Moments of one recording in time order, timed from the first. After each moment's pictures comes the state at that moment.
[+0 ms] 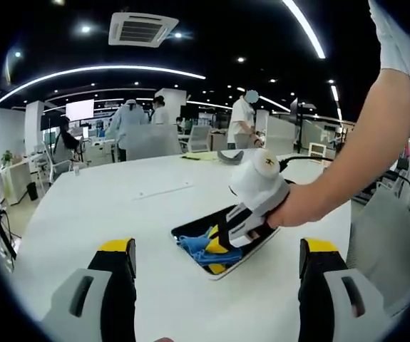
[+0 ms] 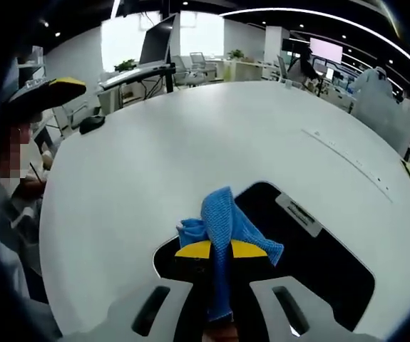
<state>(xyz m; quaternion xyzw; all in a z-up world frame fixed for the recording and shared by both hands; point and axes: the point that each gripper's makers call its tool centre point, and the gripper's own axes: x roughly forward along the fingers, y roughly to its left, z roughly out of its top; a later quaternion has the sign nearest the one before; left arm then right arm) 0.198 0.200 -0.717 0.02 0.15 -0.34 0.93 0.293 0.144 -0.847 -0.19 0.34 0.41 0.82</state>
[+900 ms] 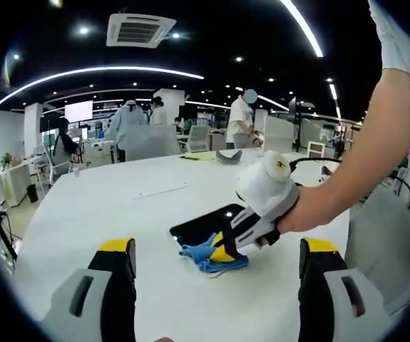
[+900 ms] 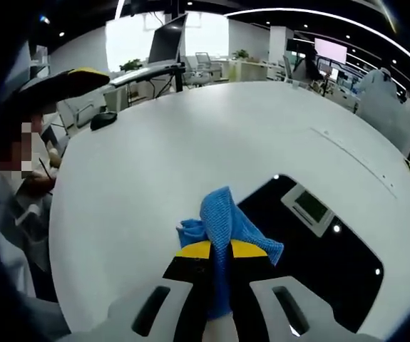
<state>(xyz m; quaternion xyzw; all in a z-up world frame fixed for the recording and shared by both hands) 0.192 0.199 -0.717 0.02 0.15 -0.34 0.93 0.265 0.151 -0.847 -0.19 0.34 0.42 0.82</state>
